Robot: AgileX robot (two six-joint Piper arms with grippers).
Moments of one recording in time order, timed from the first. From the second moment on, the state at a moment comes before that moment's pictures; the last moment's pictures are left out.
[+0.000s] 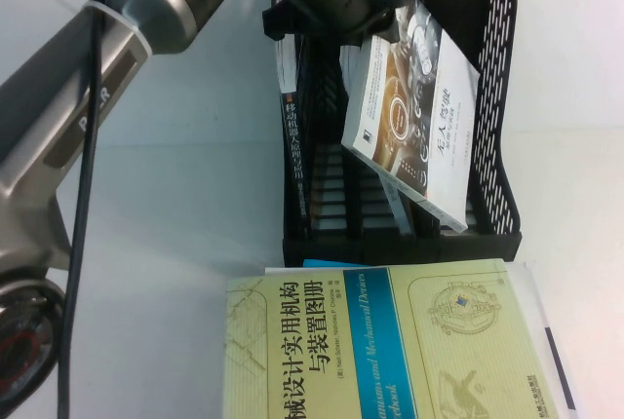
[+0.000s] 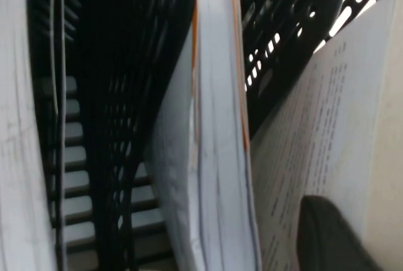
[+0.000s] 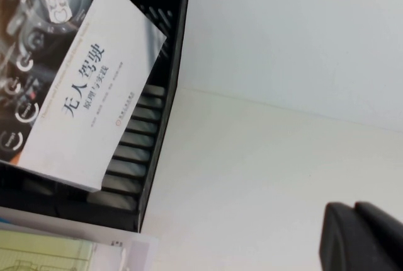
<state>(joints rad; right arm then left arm) 0.35 0.96 -1.10 -0.33 0.82 0.21 -0.57 2.03 -2.30 -0.10 1.06 -0.58</state>
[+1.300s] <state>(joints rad) 0.35 0.72 -0.85 -0.37 0.67 0.21 -0.66 1.88 -2.31 -0.03 1.15 -0.21</state>
